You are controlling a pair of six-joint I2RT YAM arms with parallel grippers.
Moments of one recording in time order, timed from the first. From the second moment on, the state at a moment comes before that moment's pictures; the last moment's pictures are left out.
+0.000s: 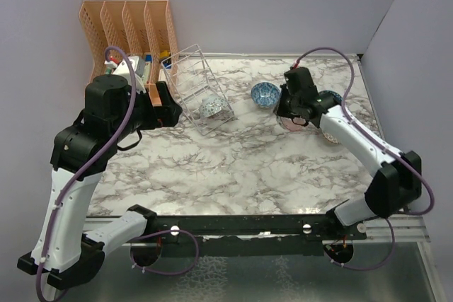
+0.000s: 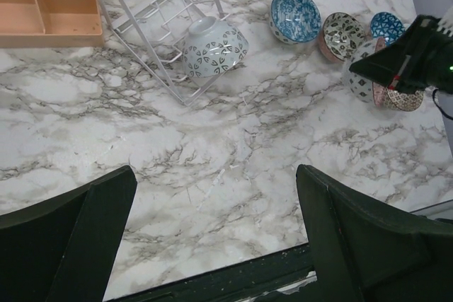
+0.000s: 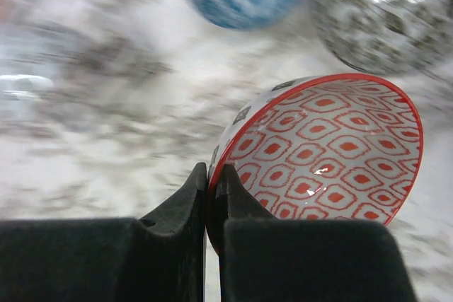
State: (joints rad) left arm -0.40 1.00 1.63 -1.12 -0.03 -0.41; right arm 0.48 1.53 1.27 -0.64 0.21 0.53
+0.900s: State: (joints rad) left arm -0.40 0.98 1.71 -1.23 -0.02 -0.34; right arm 0.79 1.98 1.17 1.16 0.16 1.04
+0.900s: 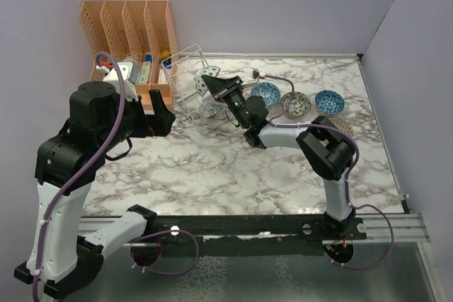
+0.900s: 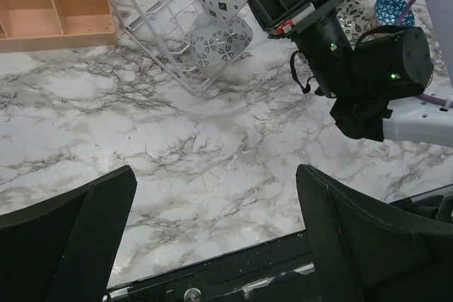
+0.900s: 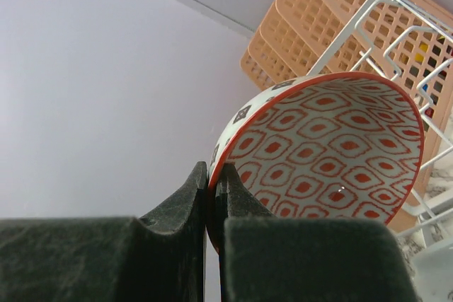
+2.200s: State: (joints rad) left arm -0.40 0.97 1.70 -1.25 -0.02 -0.28; right arm 0.83 2.22 1.20 1.37 0.38 1.36
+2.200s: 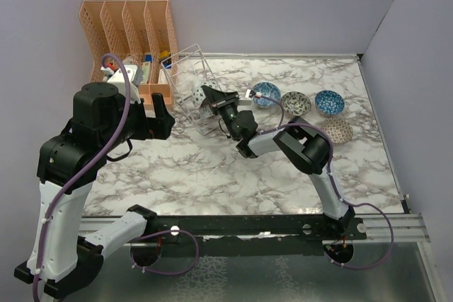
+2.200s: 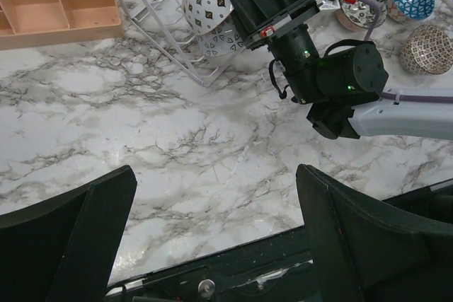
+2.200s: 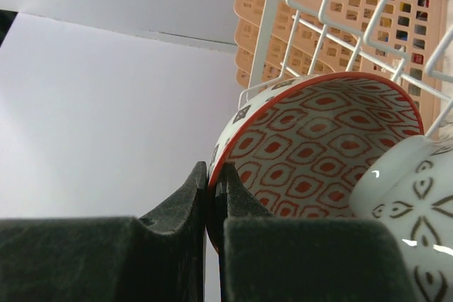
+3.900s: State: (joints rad) left arm -0.40 1.00 1.69 -1.25 -0.02 -0.29; right arm 0.82 2.09 1.18 0.94 0.38 1.54
